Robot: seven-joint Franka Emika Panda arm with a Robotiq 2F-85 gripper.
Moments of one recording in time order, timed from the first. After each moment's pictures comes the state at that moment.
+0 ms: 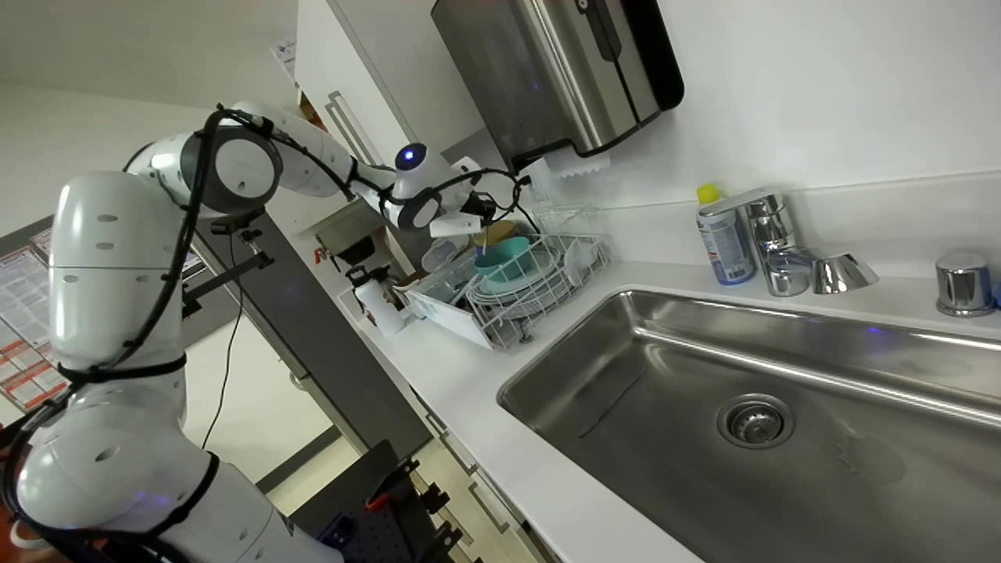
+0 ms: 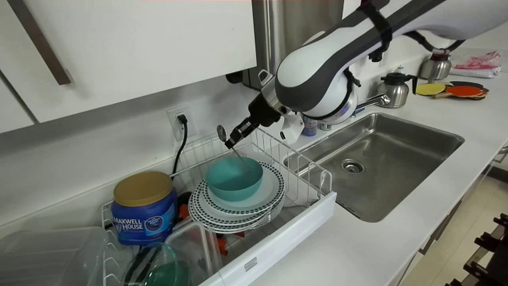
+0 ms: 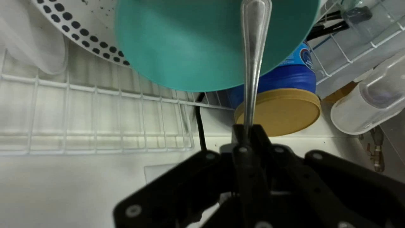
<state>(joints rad) 0.07 0.60 0.50 -1.75 0.53 3.05 -0.65</state>
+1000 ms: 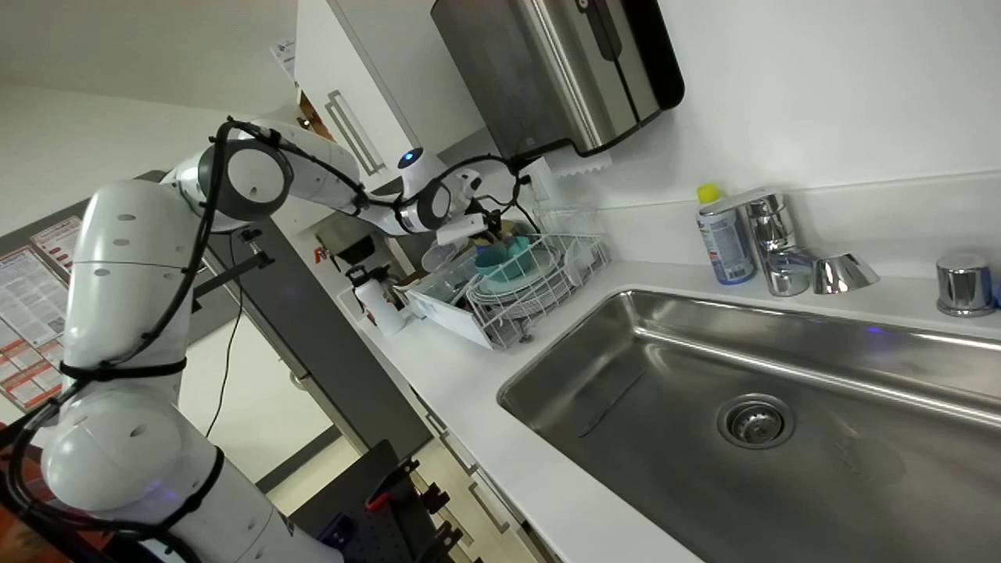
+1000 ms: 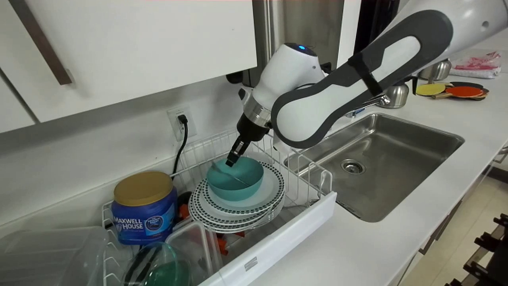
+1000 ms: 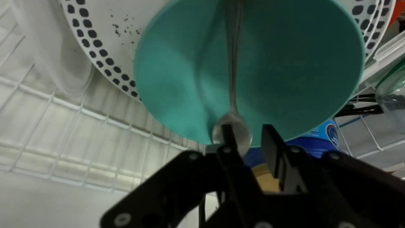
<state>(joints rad) 0.29 0.67 0.23 -1.62 0.02 2.86 -0.26</state>
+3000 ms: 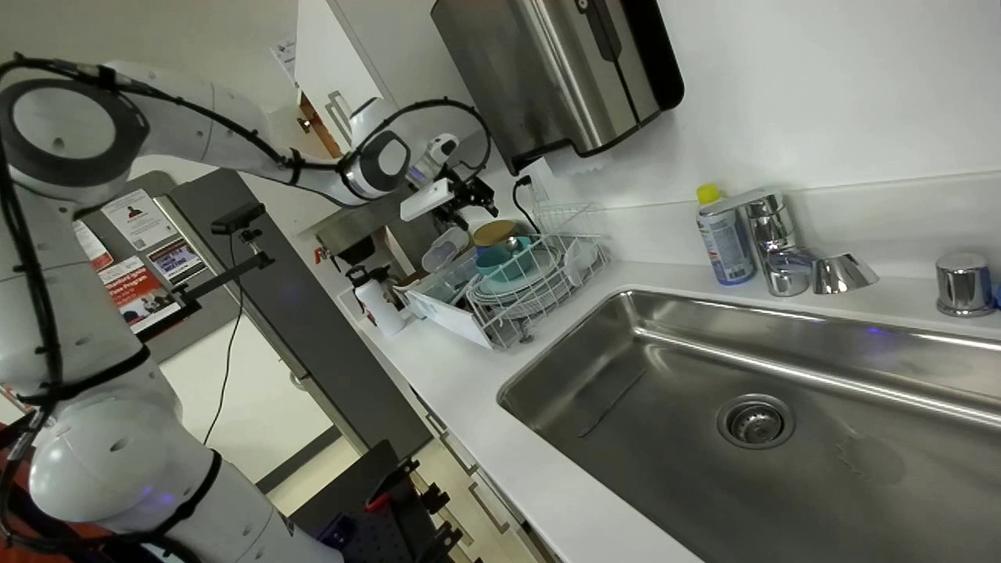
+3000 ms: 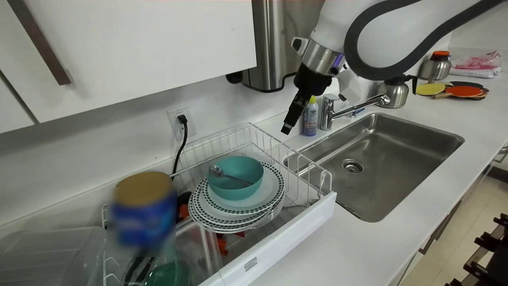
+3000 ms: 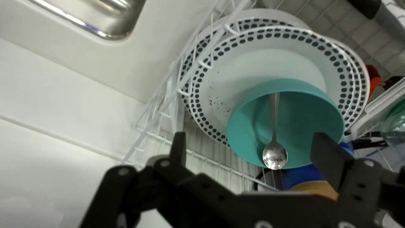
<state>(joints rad) 0.16 0.19 0.21 -2.03 0.00 2.65 -0.23</state>
